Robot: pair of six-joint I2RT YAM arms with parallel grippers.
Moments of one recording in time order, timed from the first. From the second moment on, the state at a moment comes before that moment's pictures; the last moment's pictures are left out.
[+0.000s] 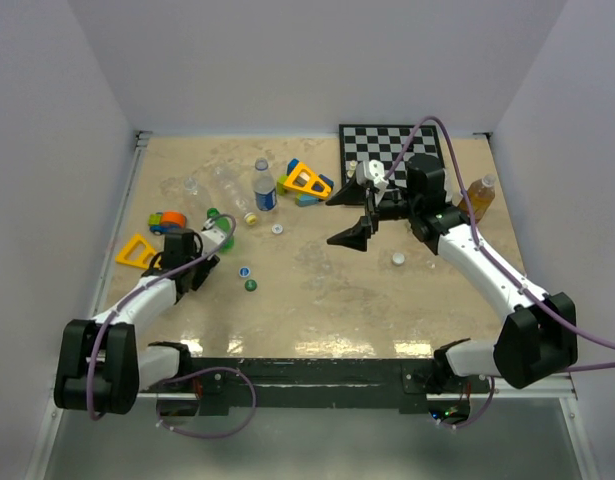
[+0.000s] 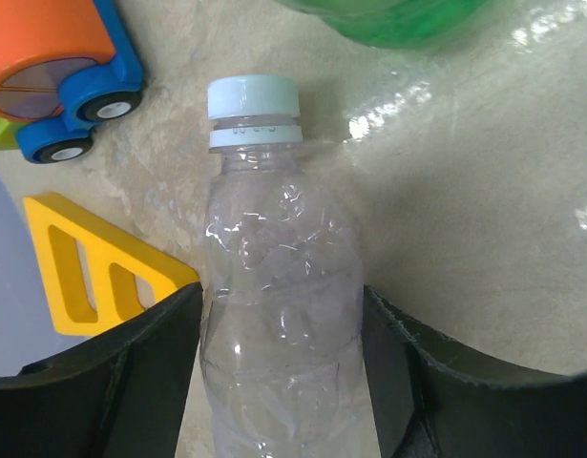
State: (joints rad) left arm -0.08 1.19 0.44 -0.10 -0.19 0.61; right arm 0.37 1.34 1.05 -0.01 -1.17 -0.30
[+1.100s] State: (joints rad) left arm -0.08 0.60 0.92 -0.45 -0.04 0.43; right arm 0.37 1.33 1.05 -0.13 -1.14 -0.42
